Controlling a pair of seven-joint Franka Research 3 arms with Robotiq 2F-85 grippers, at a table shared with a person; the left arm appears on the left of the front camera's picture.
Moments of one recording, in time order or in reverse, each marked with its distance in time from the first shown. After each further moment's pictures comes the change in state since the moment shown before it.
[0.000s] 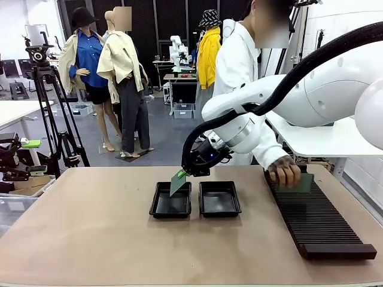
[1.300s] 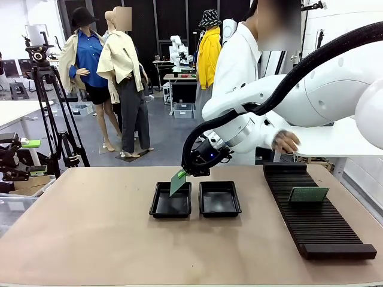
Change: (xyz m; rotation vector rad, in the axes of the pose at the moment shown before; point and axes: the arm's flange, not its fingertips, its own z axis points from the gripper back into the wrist) left arm 0.000 0.000 0.000 0.000 0.000 0.000; right arm 0.000 0.000 0.000 0.002 0.002 0.000
